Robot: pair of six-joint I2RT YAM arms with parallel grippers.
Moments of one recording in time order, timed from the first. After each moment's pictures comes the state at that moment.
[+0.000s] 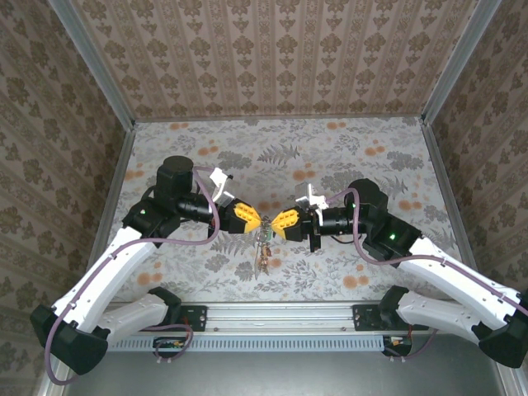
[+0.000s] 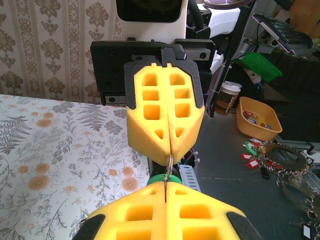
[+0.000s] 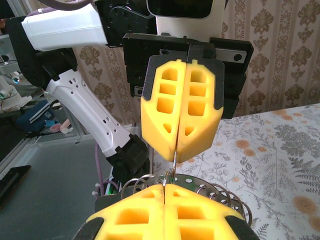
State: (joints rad) left arm -0.59 1.00 1.01 -0.42 1.24 0.17; right arm 0.78 0.94 0.87 -0.04 -0.70 0.06
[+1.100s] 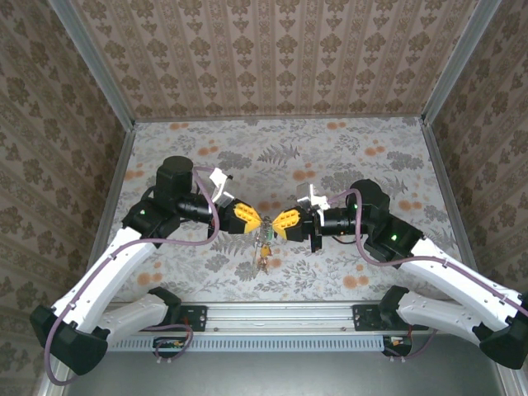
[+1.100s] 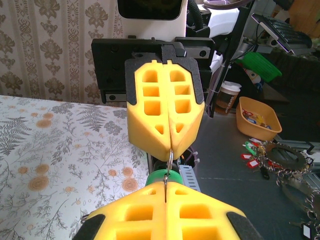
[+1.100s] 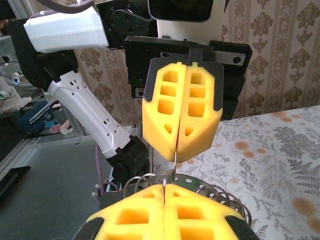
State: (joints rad) left arm -0.59 0.99 1.01 -0.42 1.24 0.17; right arm 0.78 0.93 0.87 -0.04 -0.70 0.06
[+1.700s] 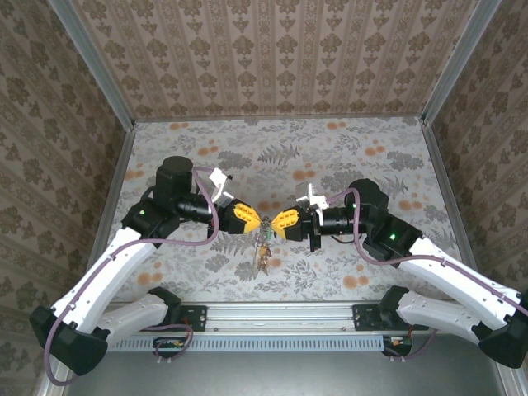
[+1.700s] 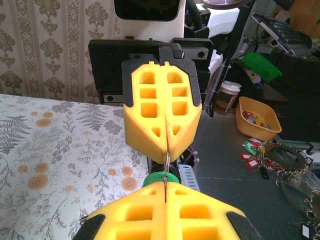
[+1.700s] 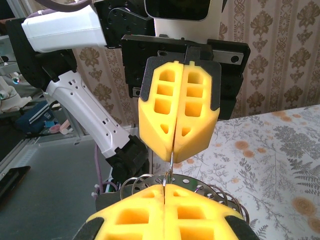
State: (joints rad) left arm -0.59 0.99 1.01 -0.42 1.24 0.17; right arm 0.78 0.94 0.87 -0.03 -0.70 0.06
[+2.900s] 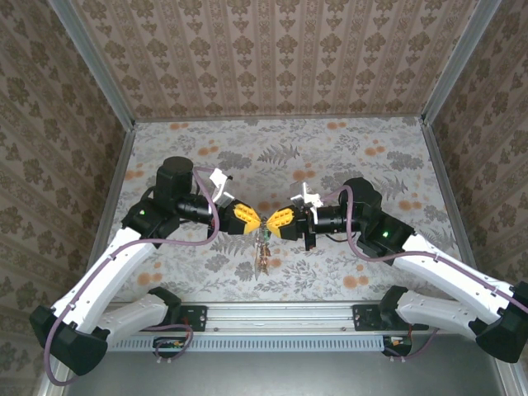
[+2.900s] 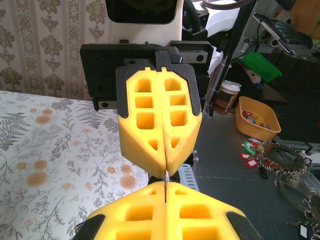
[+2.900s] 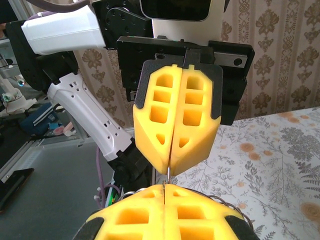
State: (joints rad) left arm -0.59 0.99 1.01 -0.44 1.23 0.17; right arm 0.78 0.99 0.87 0.02 -0.71 0.08
